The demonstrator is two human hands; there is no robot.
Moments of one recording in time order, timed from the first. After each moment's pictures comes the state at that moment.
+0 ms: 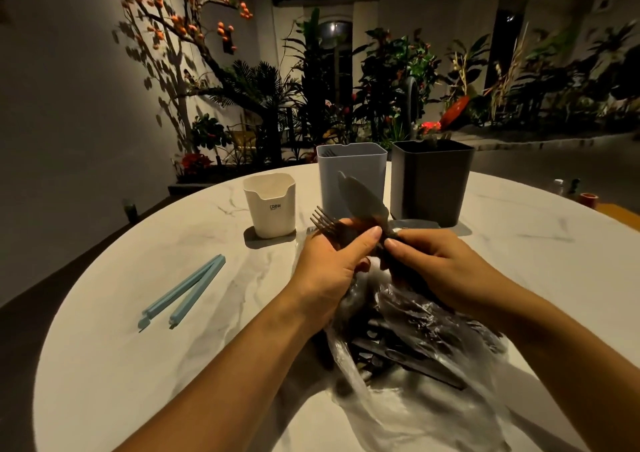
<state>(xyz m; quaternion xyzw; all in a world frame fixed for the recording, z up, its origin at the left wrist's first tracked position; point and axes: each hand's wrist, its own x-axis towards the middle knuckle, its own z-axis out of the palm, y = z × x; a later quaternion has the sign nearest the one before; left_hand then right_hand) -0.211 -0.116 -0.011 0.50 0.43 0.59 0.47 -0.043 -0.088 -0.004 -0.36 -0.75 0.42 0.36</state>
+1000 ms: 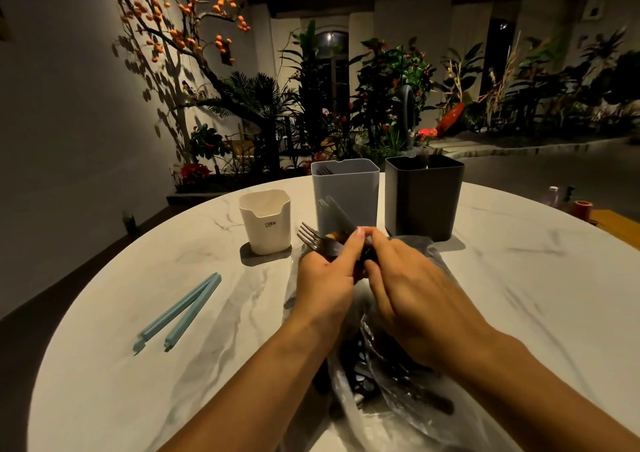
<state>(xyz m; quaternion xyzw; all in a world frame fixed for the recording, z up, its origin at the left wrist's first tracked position) -0.190 -0.110 -0.004 0.37 0.46 0.67 0.46 -0.066 -0.111 -0.004 -0.42 -0.85 0.01 0.32</state>
